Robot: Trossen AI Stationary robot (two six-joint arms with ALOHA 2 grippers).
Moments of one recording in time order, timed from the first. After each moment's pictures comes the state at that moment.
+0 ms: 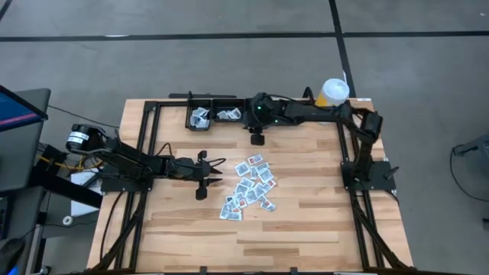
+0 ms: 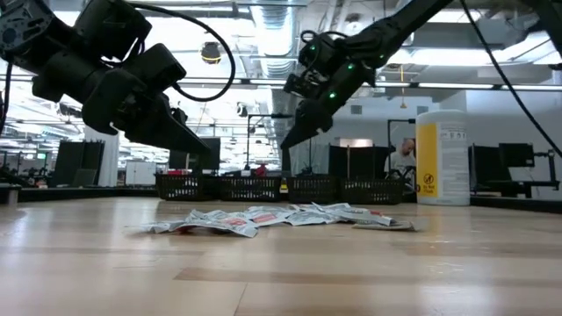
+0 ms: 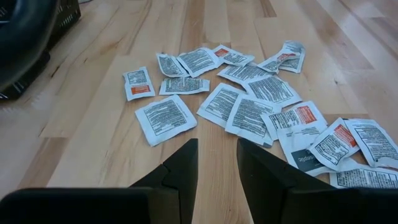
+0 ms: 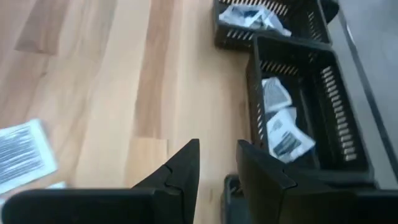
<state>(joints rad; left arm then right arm) -0.16 1.21 0.29 0.60 -0.18 0.02 -0.40 1.87 1.30 -0.20 -0.13 -0.47</state>
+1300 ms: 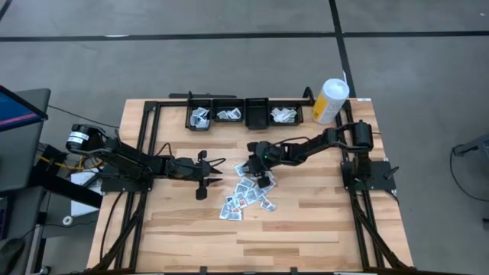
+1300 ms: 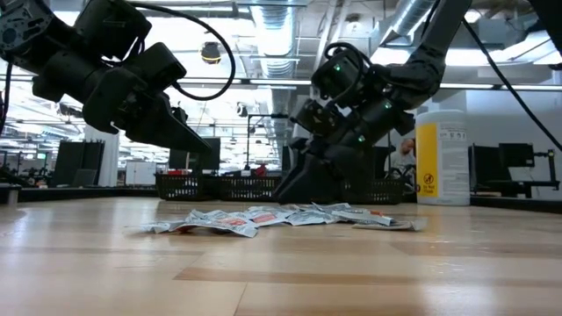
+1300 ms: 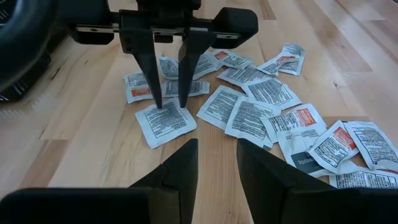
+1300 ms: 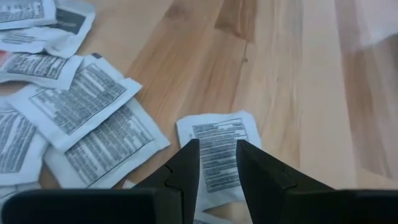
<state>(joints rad) -0.16 1.21 0.29 0.61 -0.18 0.02 -0.09 1.95 0.88 0.40 -0.15 -0.43</state>
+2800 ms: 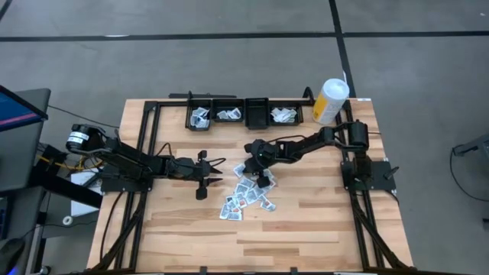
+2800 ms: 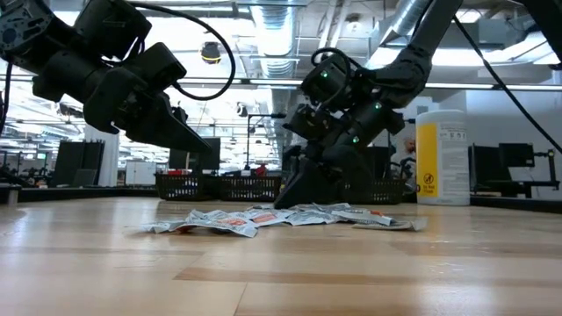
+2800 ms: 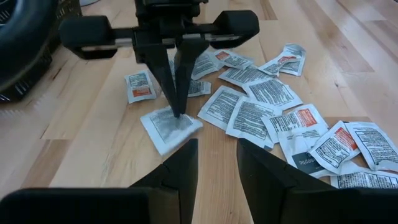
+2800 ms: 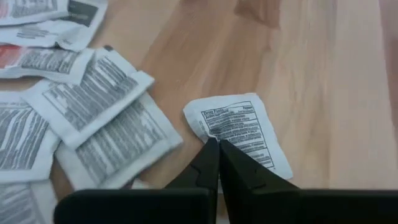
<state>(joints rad) -0.16 1.21 0.29 0.61 -0.18 0.02 -0.11 1.99 0.96 0.27 -0.24 -0.42</state>
